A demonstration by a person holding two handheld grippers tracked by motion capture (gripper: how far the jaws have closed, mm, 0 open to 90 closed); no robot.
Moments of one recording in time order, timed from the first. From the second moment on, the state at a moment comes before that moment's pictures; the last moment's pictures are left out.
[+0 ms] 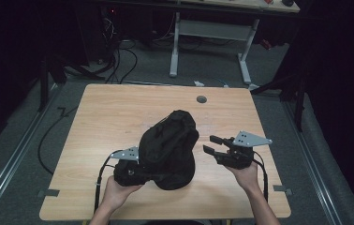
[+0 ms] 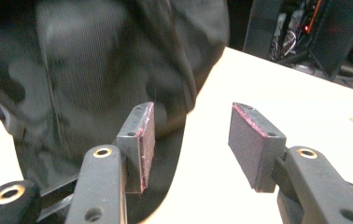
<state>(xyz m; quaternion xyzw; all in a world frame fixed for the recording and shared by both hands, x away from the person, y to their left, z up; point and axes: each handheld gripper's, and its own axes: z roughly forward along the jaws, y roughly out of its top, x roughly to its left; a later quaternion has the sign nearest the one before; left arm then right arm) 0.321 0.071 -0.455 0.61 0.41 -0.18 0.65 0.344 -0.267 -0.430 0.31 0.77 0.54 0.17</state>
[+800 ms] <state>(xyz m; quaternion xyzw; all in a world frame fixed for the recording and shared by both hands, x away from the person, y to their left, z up) 0.331 0.090 -0.440 0.57 0.44 -0.10 0.69 0.351 -0.301 -0.524 0.50 0.76 0.35 0.22</state>
